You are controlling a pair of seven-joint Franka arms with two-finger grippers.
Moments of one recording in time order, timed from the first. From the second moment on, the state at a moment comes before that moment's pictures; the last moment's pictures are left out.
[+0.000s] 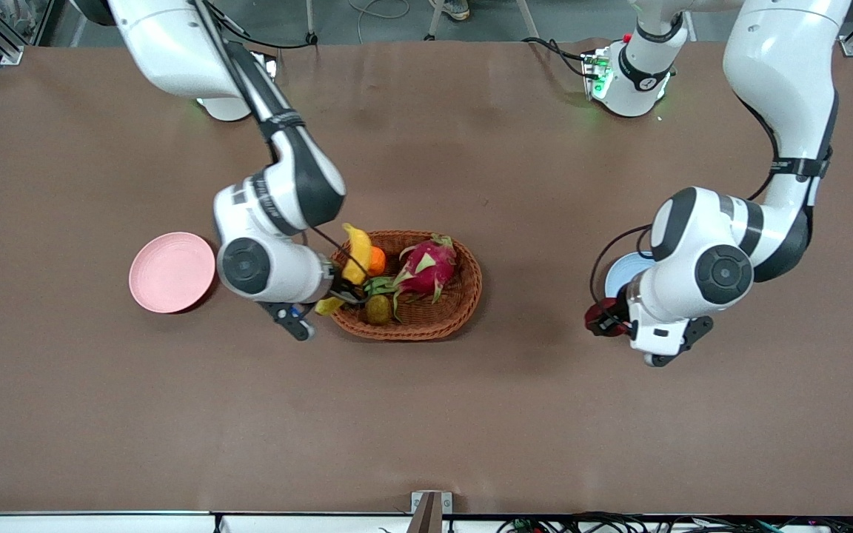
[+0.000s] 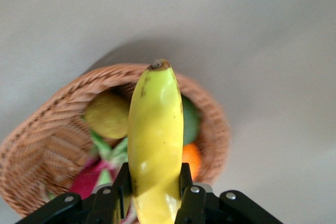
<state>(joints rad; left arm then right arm) -0.03 0.53 -0.26 -1.62 0.11 2.02 -0.90 0.49 0.60 -0.11 -1.41 0.34 1.79 0.92</state>
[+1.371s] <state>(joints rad) 0.06 0.50 -0.26 -1.85 0.39 2.02 -0.85 0.07 0.59 -0.11 -1.60 0.01 1.85 0.02</state>
